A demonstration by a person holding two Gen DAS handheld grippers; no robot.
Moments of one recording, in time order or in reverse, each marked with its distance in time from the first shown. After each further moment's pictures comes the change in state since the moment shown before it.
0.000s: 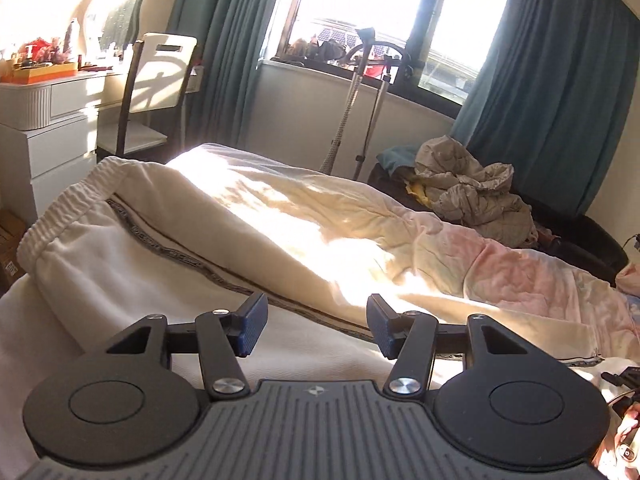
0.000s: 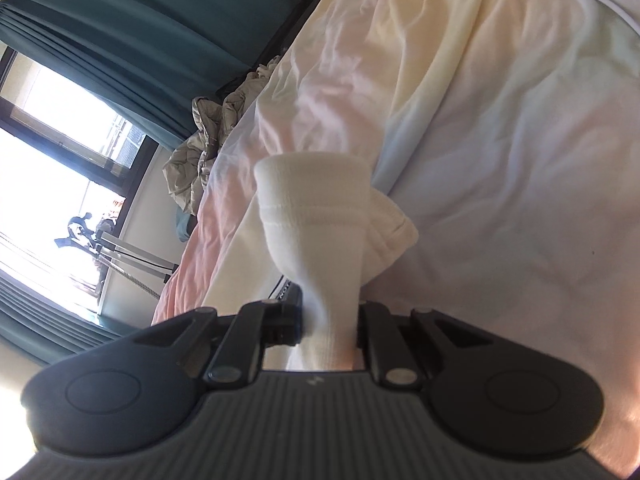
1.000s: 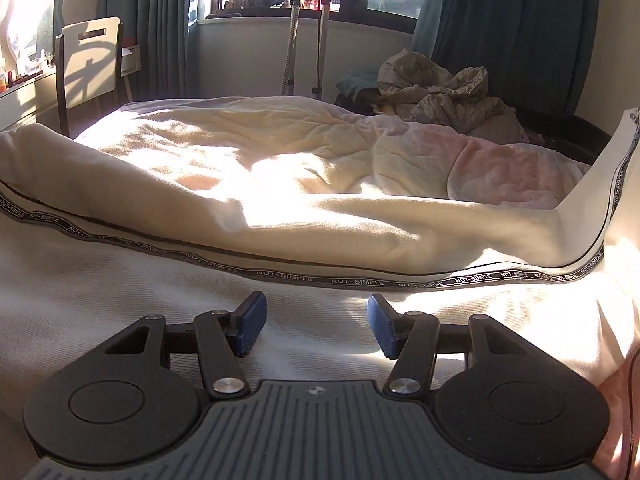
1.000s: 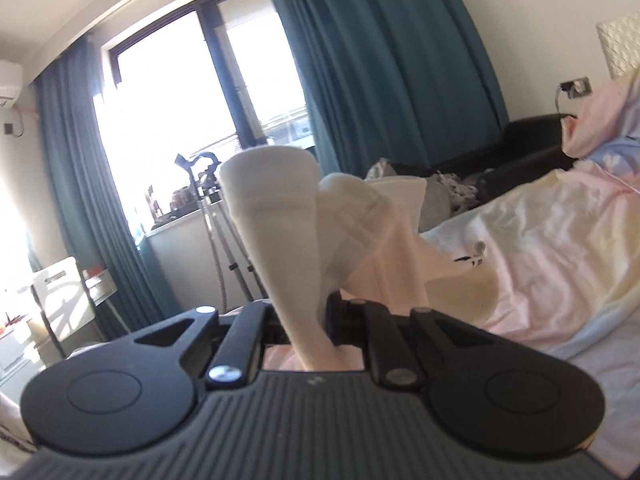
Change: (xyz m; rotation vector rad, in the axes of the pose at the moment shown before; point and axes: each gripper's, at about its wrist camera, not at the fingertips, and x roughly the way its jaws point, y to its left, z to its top) left arm 0.099 -0.052 -0.050 0.181 0.128 0.012; right arm -0.055 0.215 -0.149 -0.774 -0.241 0.265
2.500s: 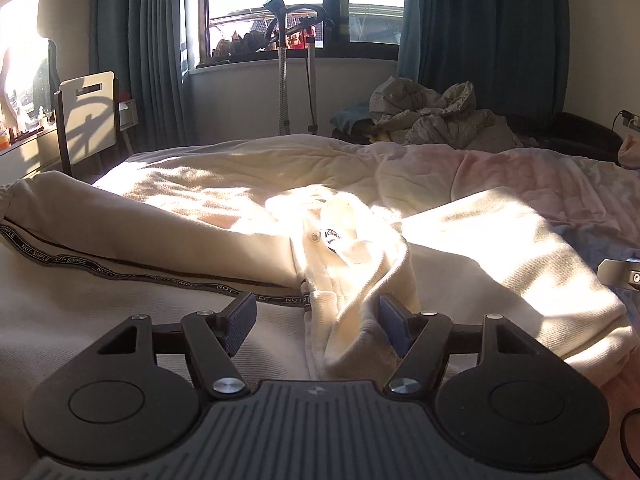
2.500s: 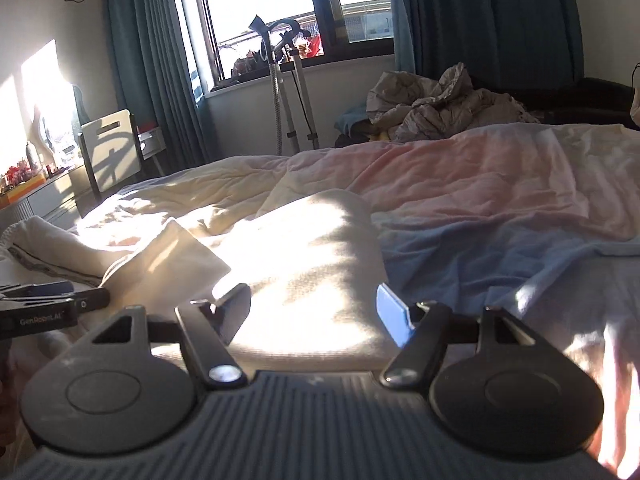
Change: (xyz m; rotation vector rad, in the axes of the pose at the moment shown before) left arm -0.004 0.004 -0.016 0.096 -0.113 0.020; right arm -0.013 0.024 -0.089 -0.099 0.383 0.059
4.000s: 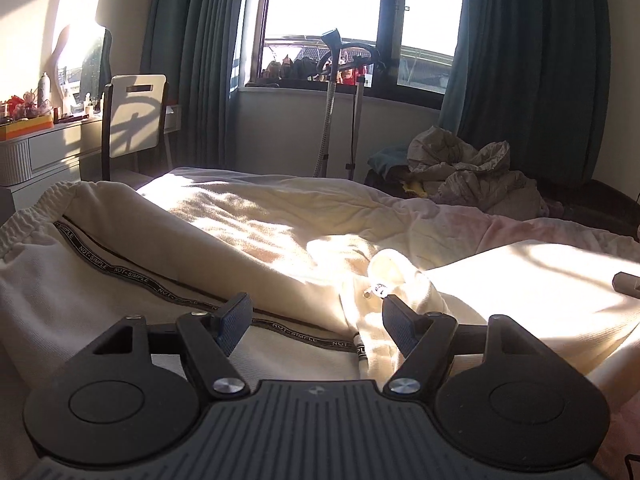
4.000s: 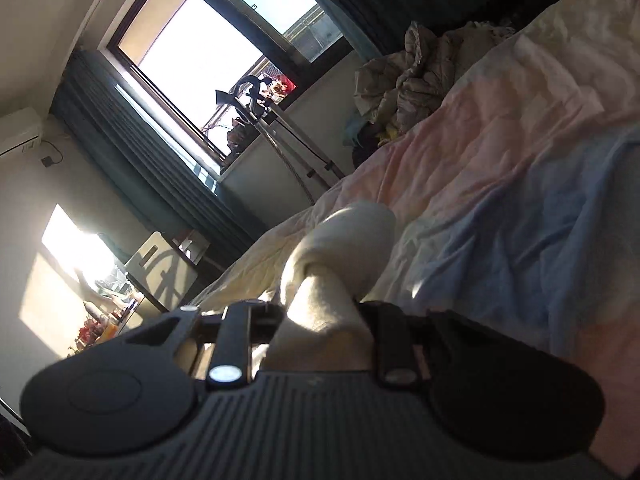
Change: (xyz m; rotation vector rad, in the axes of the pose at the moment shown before) left arm -0.038 0.014 0.027 -0.125 -0.085 0.074; right arm -0.039 -0.032 0.035 0.442 -0.153 0.220
